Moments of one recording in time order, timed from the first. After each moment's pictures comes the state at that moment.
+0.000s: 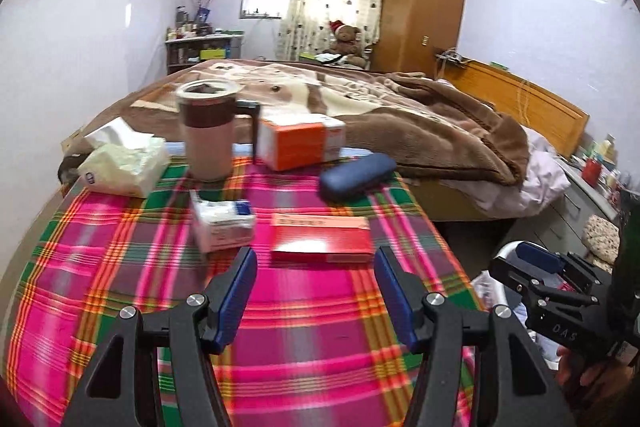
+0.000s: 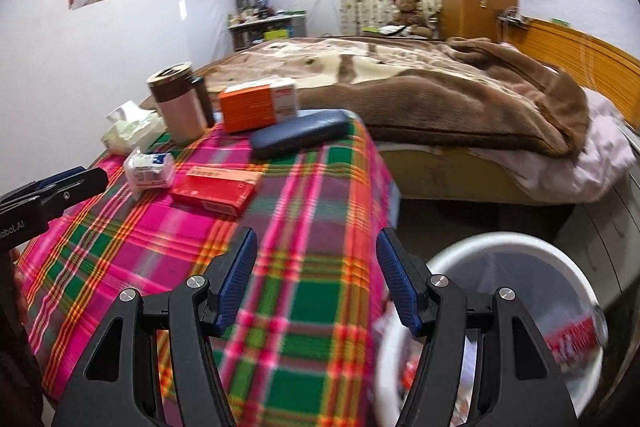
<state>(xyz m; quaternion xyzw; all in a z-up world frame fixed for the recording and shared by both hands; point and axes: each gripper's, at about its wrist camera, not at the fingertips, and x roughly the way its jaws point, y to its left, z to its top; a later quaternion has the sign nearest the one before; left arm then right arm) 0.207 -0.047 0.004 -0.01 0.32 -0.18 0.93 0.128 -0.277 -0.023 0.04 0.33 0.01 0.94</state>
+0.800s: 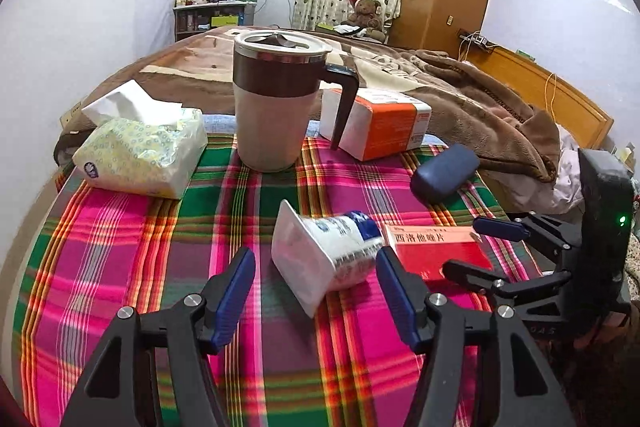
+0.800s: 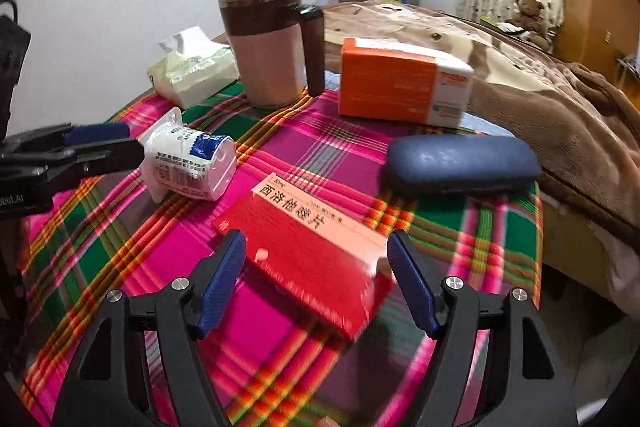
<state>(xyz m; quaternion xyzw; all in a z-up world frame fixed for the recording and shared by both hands) 0.317 0.018 -0.040 -0.01 0.37 -0.18 0.91 0.254 -0.192 -0.060 -0.06 0.39 0.18 0.90</state>
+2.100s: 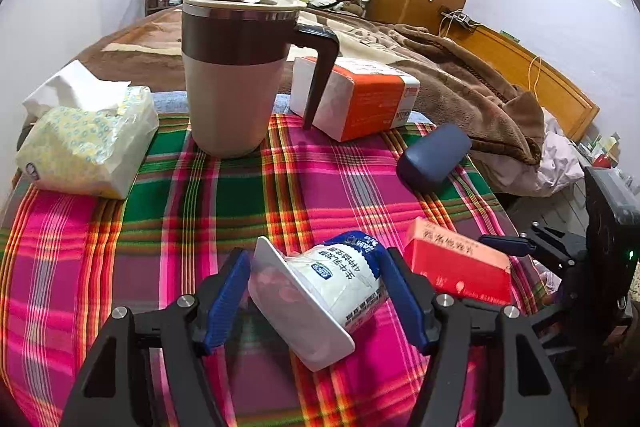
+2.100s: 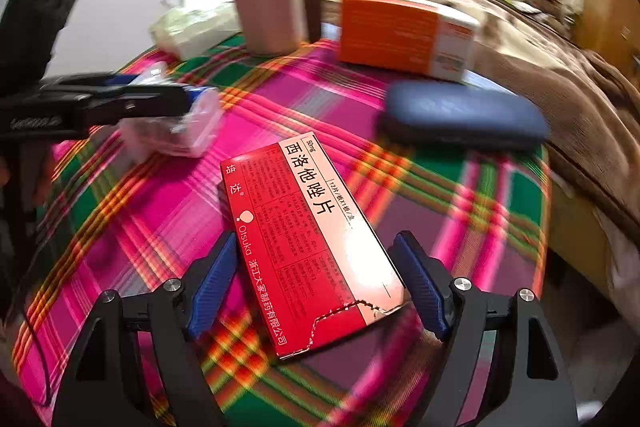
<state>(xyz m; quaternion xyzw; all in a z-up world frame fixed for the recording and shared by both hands) 0.347 -0.003 -0.062 -0.02 0.42 -0.22 0.88 0.244 -0.210 -0.074 -0.06 0.45 0.18 0.87</state>
